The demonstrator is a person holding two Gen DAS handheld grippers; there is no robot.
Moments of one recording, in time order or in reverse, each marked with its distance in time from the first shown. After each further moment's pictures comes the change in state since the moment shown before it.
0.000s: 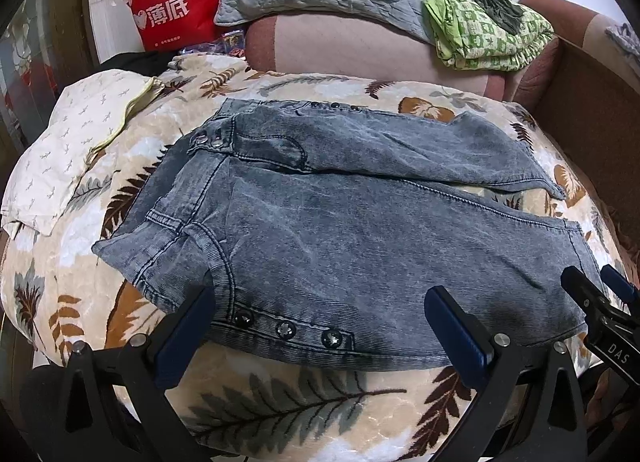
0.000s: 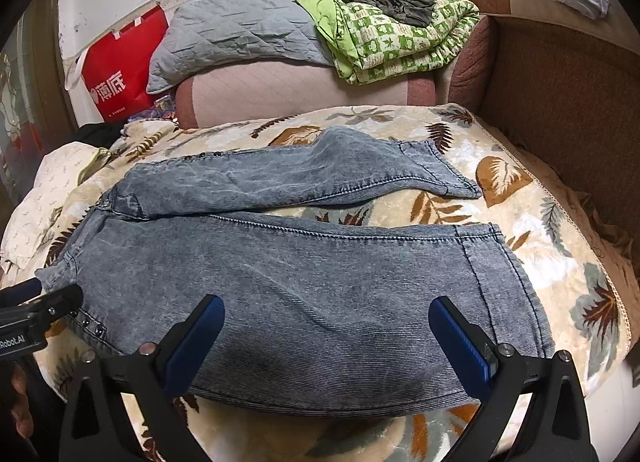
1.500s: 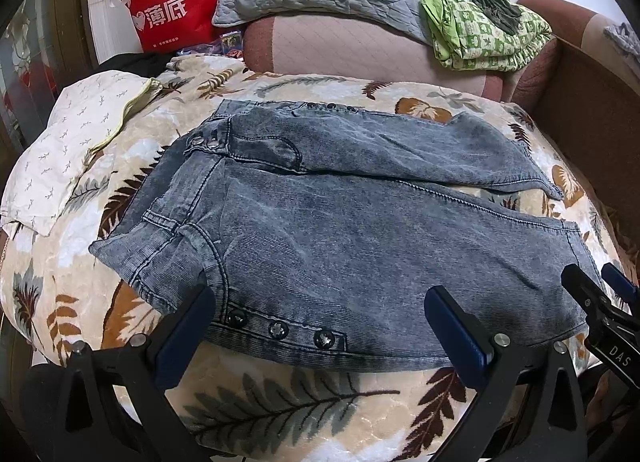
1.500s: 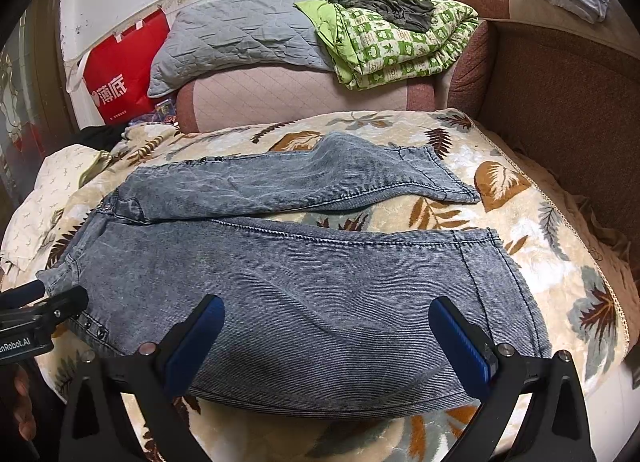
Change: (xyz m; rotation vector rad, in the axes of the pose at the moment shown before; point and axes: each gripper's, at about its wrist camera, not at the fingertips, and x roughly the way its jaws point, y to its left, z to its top) left arm -0.002 -0.007 0.002 0.005 -0.005 -0.006; right arm -0.005 0.000 0.002 0.001 -0.017 0.000
